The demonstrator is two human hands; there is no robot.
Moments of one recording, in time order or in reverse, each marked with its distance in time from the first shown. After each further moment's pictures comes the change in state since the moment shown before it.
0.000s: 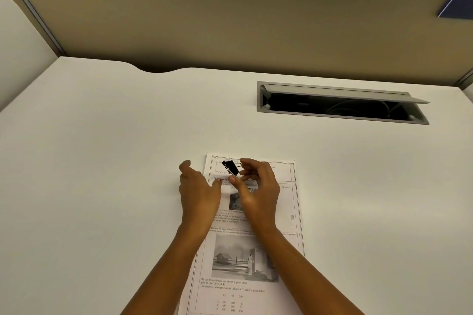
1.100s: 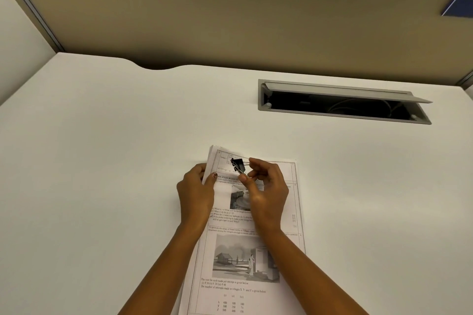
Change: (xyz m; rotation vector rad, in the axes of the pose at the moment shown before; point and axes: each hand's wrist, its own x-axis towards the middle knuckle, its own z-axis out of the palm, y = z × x) left_hand 0.007 -0.009 0.001 -0.053 0.012 0.122; right_hand -0.001 -0.006 -0.008 0.089 0.090 0.079
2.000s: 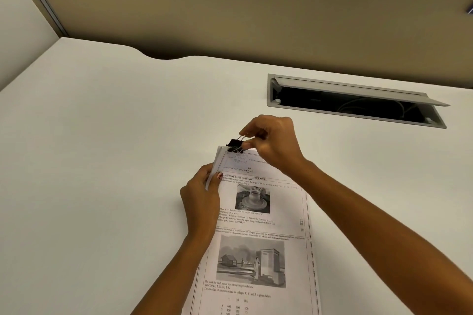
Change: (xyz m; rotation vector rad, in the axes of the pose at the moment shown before) left_hand -0.011 -0.023 0.012 -0.183 0.121 0.082; right_hand 0.105 -0.037 0.008 -0.446 -0.515 -0.379
